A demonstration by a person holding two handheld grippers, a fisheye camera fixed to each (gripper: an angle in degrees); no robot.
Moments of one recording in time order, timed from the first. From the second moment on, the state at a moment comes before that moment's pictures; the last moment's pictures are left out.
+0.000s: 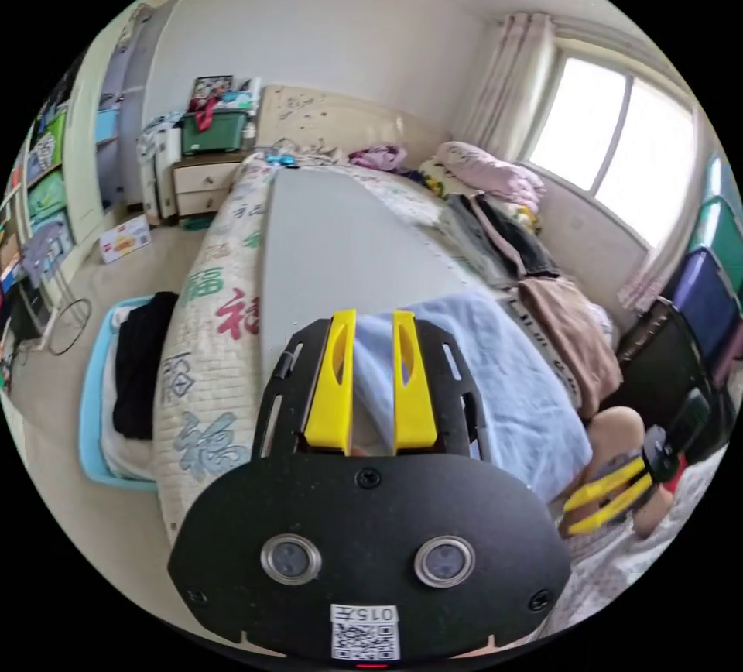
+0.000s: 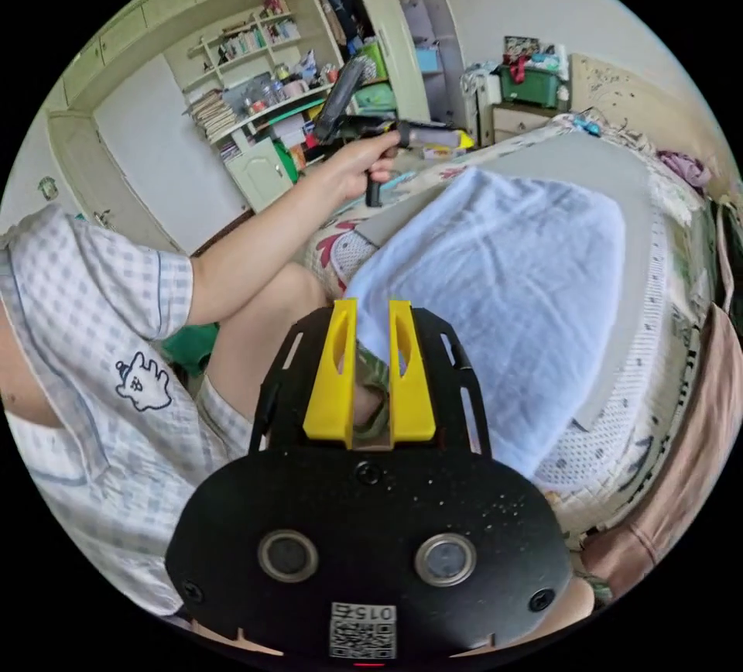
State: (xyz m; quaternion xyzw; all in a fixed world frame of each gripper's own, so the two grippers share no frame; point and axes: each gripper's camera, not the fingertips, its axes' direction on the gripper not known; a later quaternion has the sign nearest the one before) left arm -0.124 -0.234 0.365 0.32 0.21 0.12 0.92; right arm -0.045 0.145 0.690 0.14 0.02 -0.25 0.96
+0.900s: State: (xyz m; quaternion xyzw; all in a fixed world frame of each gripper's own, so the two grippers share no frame) left arm -0.234 -0.288 0.419 0.23 0.34 -0.04 0.91; right arm 0.087 -0.031 0.501 0.25 -0.06 -0.11 0.96
